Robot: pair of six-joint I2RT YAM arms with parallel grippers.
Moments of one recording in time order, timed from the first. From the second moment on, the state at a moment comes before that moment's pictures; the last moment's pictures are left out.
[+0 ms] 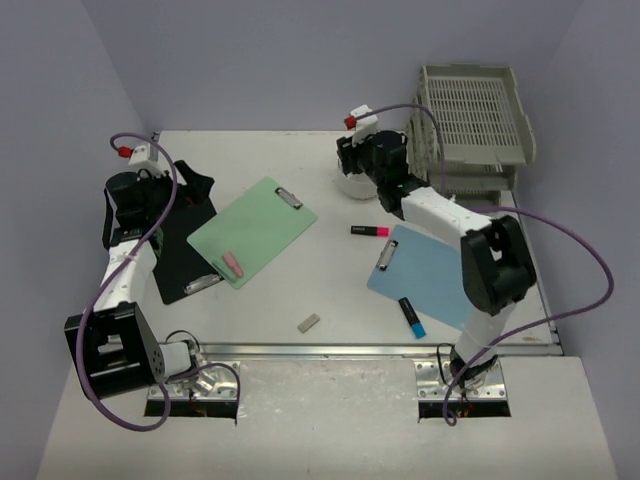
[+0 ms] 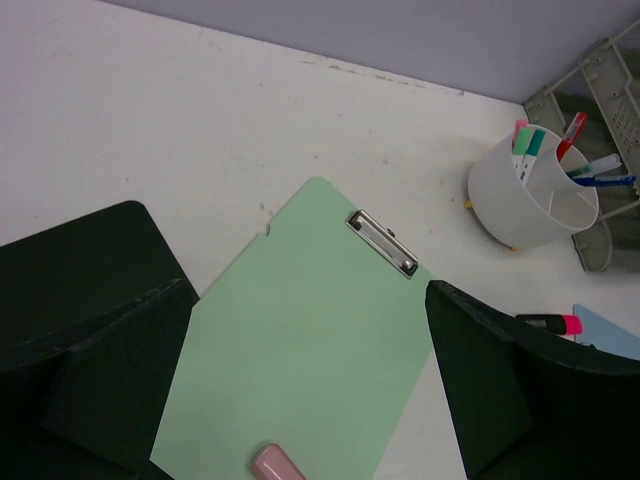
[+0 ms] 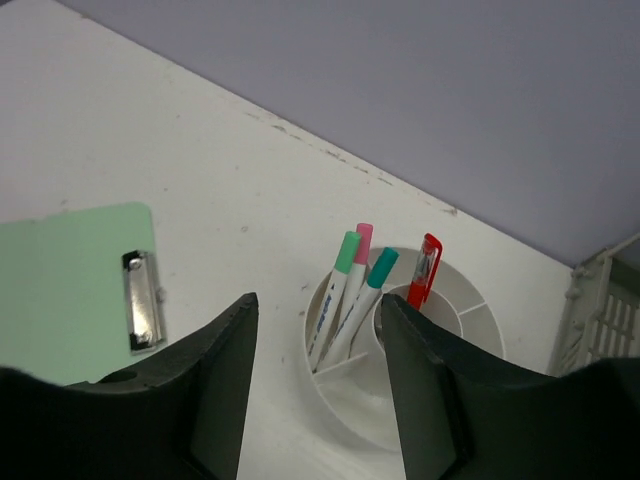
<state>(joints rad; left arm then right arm) 0.31 1.23 0.80 0.17 0.52 -0.29 0.45 1.81 1.28 0.36 0.01 -0.16</state>
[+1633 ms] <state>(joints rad) 0.31 1.18 0.75 0.09 0.57 -0.08 0.28 1.10 0.60 -0.84 -0.42 -1.59</state>
